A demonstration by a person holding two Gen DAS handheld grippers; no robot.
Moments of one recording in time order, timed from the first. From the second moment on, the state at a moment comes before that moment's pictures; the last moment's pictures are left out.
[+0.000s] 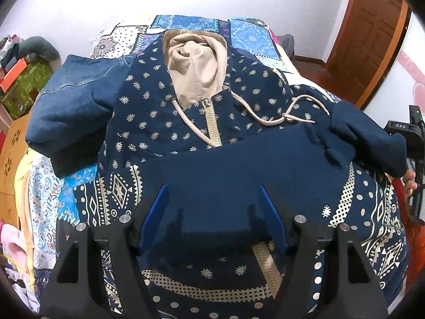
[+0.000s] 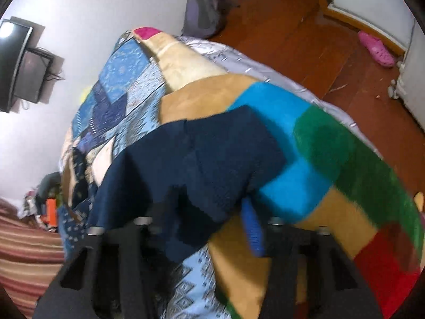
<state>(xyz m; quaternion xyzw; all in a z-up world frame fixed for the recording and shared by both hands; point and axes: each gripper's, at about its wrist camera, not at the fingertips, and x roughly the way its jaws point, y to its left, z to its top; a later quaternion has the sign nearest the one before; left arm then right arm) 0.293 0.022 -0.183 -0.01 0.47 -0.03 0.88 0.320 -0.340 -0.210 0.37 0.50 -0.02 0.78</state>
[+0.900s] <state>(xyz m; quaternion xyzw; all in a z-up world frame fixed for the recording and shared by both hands) 0.221 0.129 -0.129 -0.07 0.39 0.03 0.92 0.276 -0.070 -0.001 0.13 0.39 0.31 0.86</state>
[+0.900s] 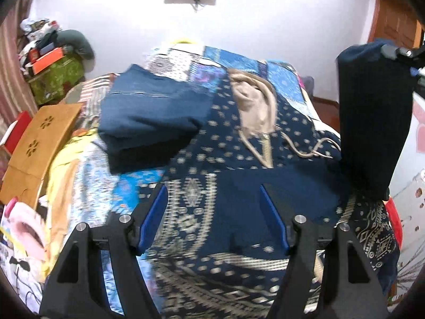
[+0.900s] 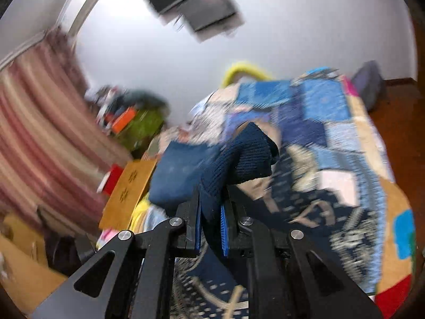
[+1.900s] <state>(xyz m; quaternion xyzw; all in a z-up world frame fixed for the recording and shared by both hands) 0.182 0.213 -0.200 -0.19 0.46 0.07 0.86 0.228 0.092 -0.200 -0.14 0.64 0.35 0.67</state>
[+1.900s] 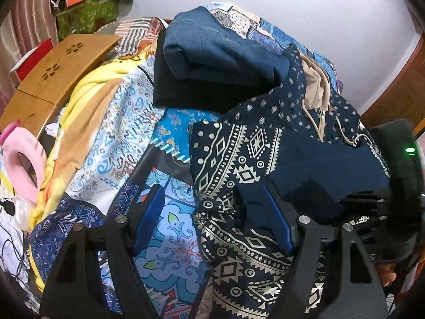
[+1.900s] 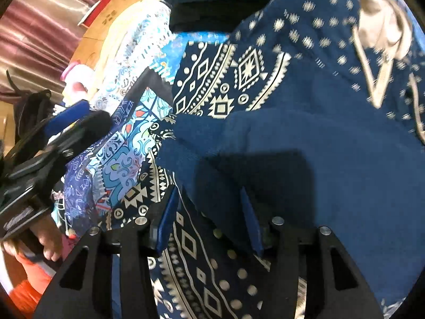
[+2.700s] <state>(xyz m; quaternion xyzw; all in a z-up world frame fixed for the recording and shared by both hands) 0.214 0.194 -0.281 -0.40 0.53 -0.04 0.75 0.240 -0.141 -0.112 0.02 0.50 0.16 0.85</state>
